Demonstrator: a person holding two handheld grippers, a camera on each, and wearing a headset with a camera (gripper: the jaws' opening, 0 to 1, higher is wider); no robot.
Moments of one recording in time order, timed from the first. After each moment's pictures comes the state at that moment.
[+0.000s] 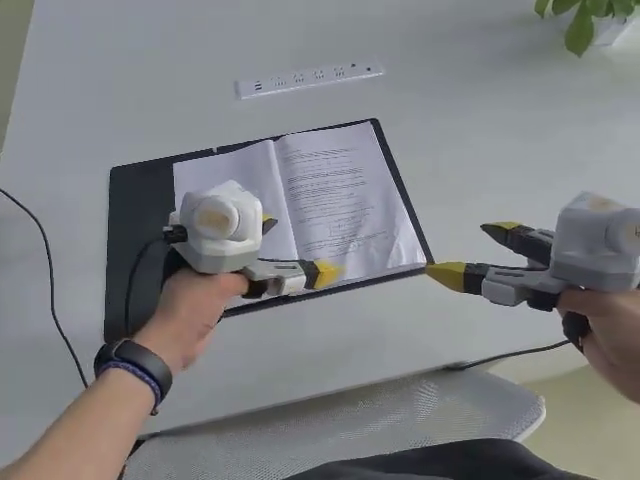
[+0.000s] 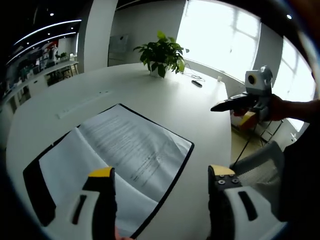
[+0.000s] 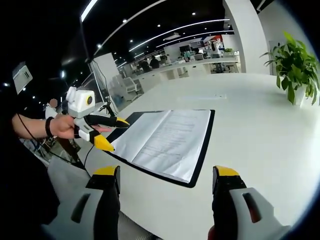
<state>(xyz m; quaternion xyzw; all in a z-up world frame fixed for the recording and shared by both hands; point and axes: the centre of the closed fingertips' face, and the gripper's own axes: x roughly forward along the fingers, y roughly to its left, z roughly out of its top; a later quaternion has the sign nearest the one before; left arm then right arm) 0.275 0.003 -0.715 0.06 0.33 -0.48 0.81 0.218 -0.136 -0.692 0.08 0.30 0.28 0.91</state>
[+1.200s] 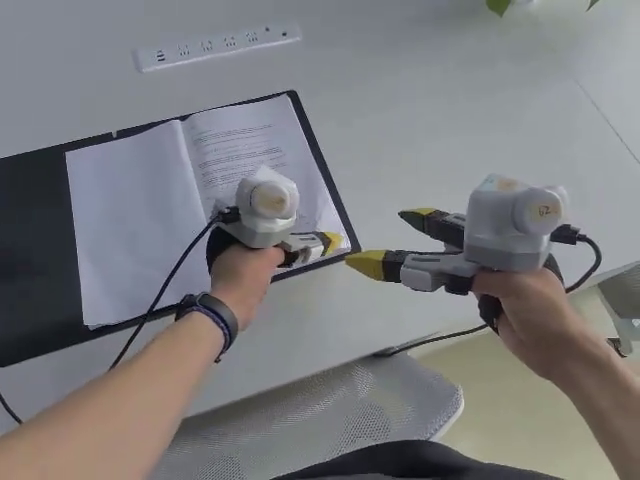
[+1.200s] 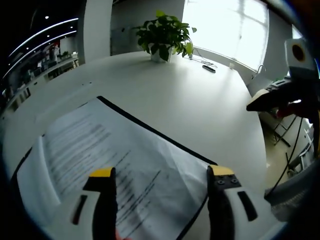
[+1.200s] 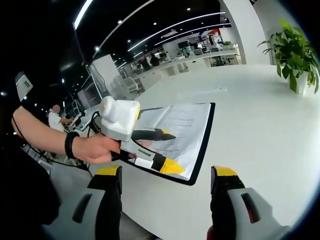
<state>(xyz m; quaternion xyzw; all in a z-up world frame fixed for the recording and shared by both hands) 0.311 -0.106 -0.797 0.11 0.34 -0.44 0.82 0.228 -0.144 -0.710 0.11 0.32 0.29 0.90</state>
